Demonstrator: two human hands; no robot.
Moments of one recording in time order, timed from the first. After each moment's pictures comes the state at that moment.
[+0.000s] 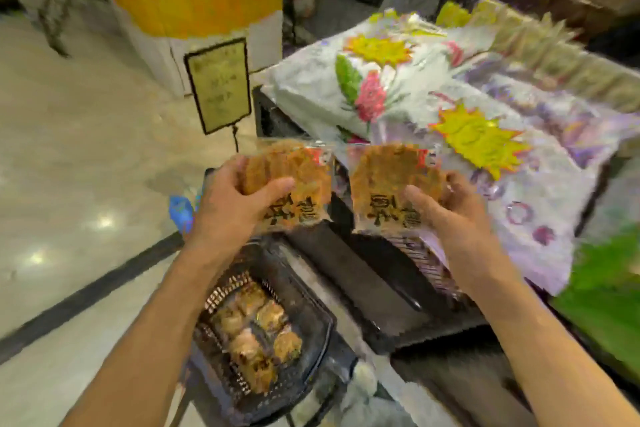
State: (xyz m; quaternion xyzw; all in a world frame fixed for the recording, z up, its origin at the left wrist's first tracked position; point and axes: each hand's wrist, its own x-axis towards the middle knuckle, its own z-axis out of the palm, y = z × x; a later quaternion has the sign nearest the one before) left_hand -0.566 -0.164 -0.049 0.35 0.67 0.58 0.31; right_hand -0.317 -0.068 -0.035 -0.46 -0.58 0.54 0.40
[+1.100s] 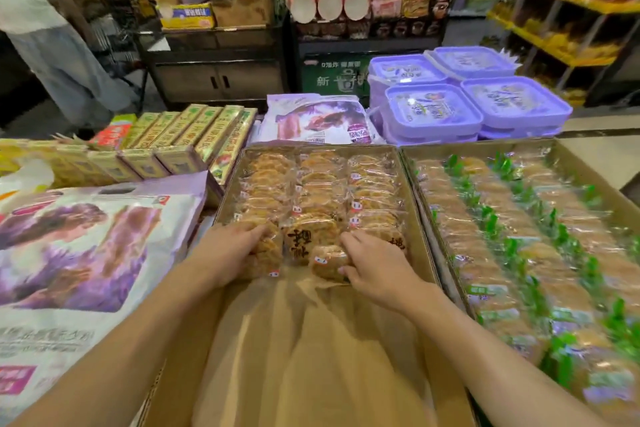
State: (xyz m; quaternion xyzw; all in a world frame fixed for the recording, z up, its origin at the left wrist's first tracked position) left_hand 0.003 0.196 -0.012 0.92 0.38 -0.11 -0.05; right_hand 0.242 0.051 -0.020 -0.70 -0.70 0.11 0.09
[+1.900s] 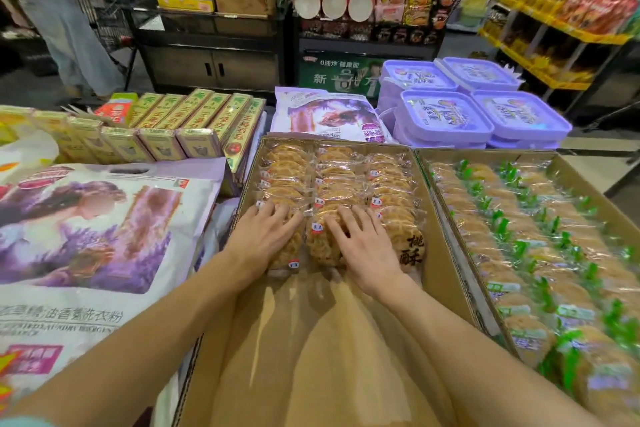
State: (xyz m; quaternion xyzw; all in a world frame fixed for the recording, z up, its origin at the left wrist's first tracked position) left_hand 0.003 0.195 -0.033 0.93 0.33 -0.06 -0.16; right_hand 0.198 0.095 -0.062 -0.70 -0.70 -0.08 -0.05
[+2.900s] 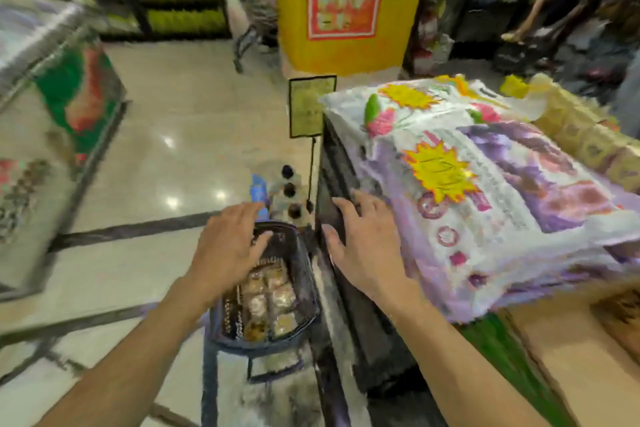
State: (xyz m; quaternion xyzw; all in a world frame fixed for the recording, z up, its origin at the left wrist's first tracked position) left_hand -0.383 -0.262 -0.062 0.41 0.89 0.16 -0.06; right_hand -0.224 -0.080 -0.031 -0.20 -0.95 0.08 0.23
